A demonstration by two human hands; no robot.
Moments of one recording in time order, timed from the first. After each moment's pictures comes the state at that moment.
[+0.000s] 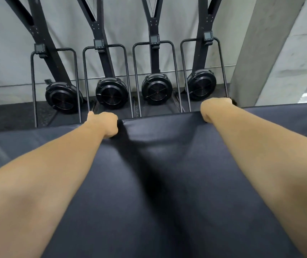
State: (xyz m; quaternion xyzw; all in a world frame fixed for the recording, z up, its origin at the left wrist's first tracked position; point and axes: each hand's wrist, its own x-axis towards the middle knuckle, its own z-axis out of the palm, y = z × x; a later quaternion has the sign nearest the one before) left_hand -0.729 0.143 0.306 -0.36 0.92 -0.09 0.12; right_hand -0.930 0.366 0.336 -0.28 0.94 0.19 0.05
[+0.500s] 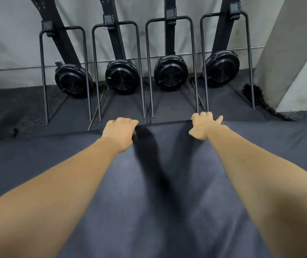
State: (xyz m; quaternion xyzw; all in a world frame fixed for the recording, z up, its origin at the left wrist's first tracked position) left_hand -0.748 0.137 0.172 -0.29 0.95 -0.07 0.04; right_hand -0.955 0.294 0.154 -0.34 0.93 0.02 0.14
